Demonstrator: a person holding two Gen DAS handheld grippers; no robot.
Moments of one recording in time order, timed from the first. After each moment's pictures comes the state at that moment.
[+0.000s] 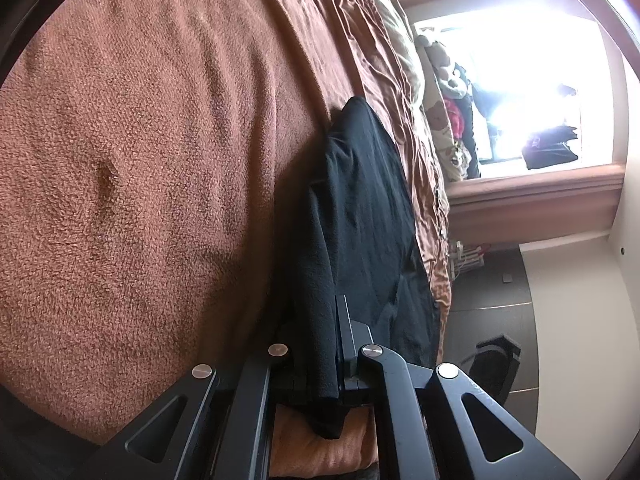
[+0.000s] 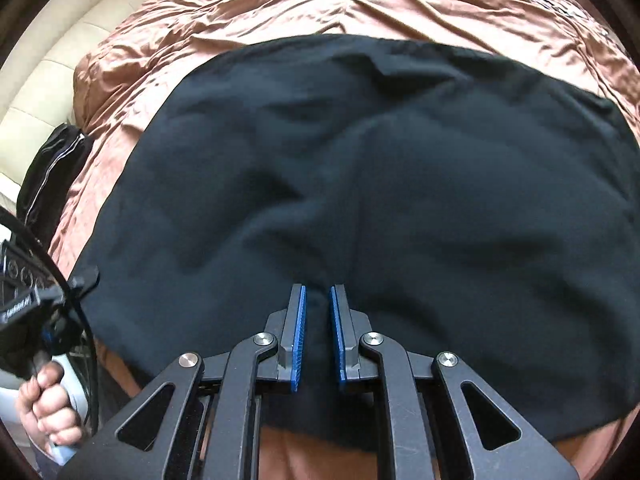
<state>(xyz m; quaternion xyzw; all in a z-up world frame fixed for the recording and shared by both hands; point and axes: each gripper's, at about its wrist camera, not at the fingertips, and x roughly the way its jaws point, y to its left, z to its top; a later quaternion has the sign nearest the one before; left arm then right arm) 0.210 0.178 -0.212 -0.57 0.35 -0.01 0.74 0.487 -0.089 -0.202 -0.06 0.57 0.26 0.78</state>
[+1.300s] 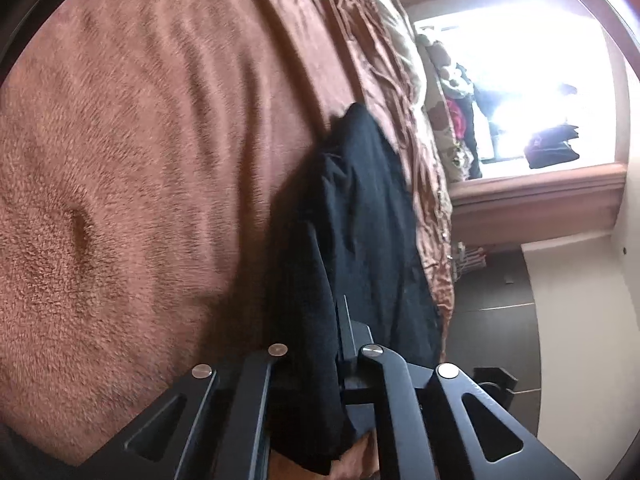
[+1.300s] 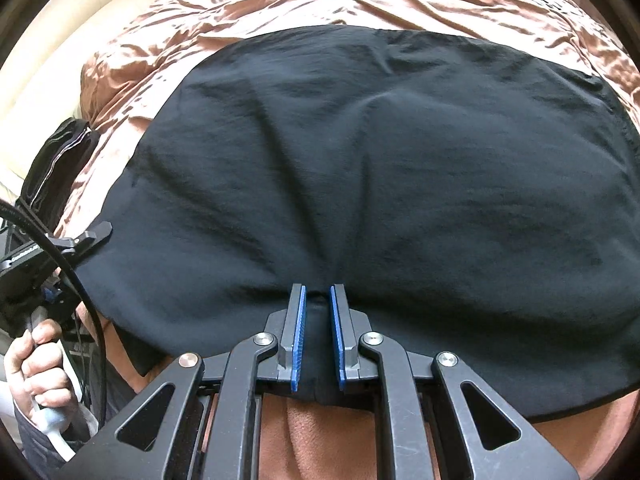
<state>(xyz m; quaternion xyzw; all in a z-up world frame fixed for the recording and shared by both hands) 0.226 0.184 -0.209 -0.56 0.35 -0.02 0.75 0.478 -0.098 -0.207 -0.05 0.55 0.26 0.79</state>
